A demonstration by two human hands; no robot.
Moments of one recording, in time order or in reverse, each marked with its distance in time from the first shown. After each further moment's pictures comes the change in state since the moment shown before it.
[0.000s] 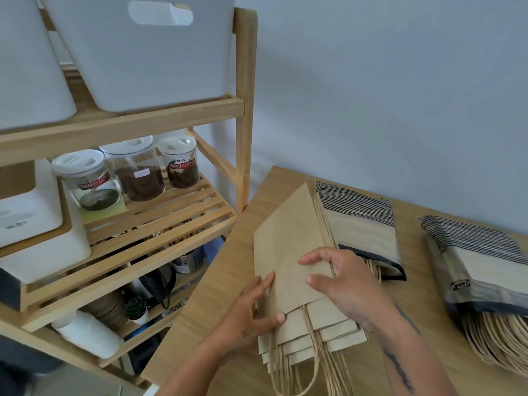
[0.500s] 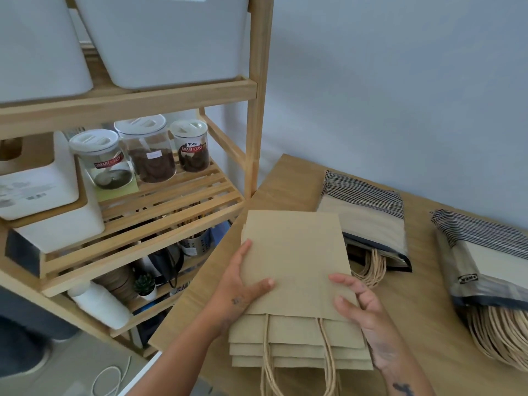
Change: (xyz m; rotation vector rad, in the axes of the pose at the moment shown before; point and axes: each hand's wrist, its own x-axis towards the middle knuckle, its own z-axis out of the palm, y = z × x) left_hand -0.010 0.006 -0.009 -0.158 0.254 0.008; right_hand -0.032 0.095 0.020 0.840 -0.031 0.178
